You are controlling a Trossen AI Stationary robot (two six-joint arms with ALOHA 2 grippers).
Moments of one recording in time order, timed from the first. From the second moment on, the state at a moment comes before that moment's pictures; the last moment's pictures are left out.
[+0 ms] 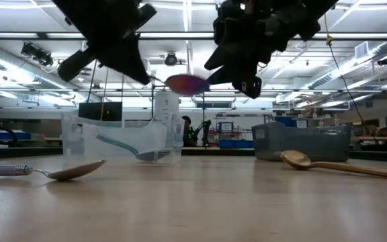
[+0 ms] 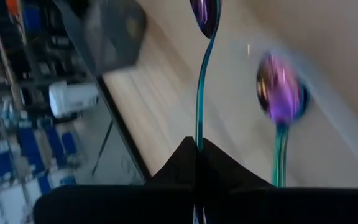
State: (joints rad) left arm -0.32 1.46 0.94 -0.44 -0.73 0.76; right arm 0.08 1.60 0.95 0.02 -0.23 0.56
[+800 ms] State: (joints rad) left arm -0.33 1.26 0.67 -0.47 -0.90 0.71; right arm 0.33 1.55 0.95 0.02 0.35 0.49
